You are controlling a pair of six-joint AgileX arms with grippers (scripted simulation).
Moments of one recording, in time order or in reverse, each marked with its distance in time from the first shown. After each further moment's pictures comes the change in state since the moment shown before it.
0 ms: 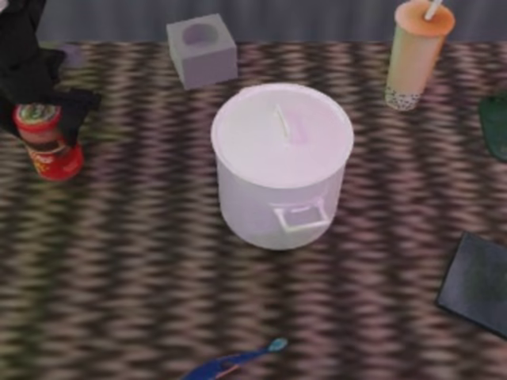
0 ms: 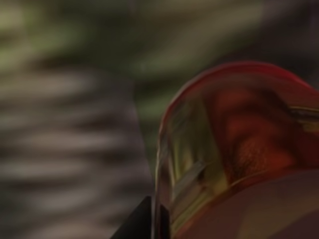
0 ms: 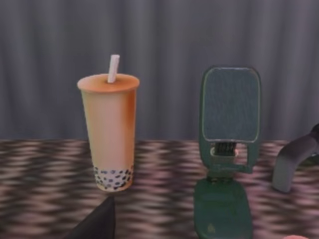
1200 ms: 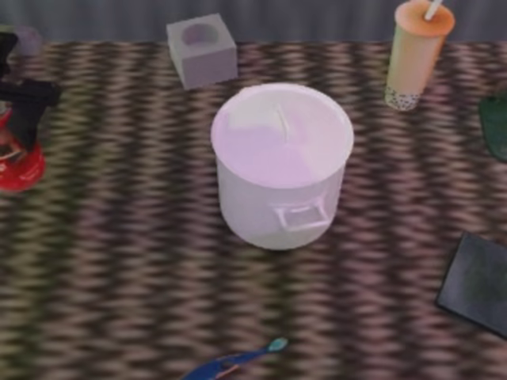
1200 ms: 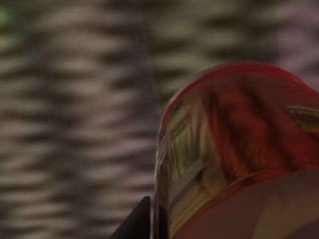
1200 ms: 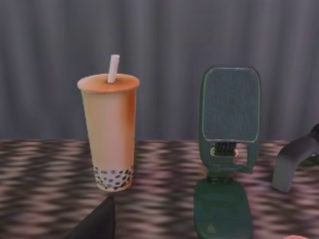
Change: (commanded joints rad) left arm 0.021 -0.472 -0.404 -0.063 -0.005 0.002; right arm 0.000 0.000 0.000 0.000 0.000 0.000
